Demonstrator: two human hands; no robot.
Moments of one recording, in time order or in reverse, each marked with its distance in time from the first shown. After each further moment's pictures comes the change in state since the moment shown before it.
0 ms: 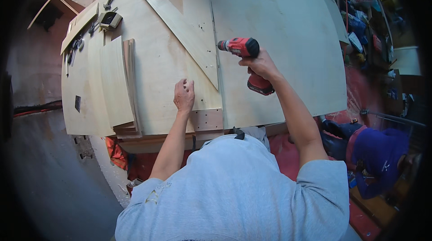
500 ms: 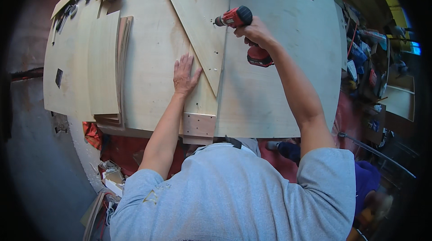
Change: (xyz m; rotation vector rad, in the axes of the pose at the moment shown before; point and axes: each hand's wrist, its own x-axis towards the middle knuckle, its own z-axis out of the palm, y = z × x) left_hand 0.072 -0.030 0.060 0.093 0.049 0.384; right_hand 0.168 -0.071 0.026 -0.271 -0.191 -0.044
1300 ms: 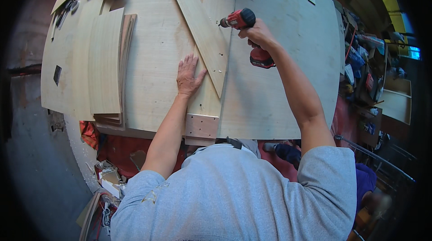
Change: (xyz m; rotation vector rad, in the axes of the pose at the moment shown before) left_hand 0.004 0.001 -0.004 -0.023 0.007 -0.009; right_hand 0.013 -0.008 0.011 -0.071 0.036 0.029
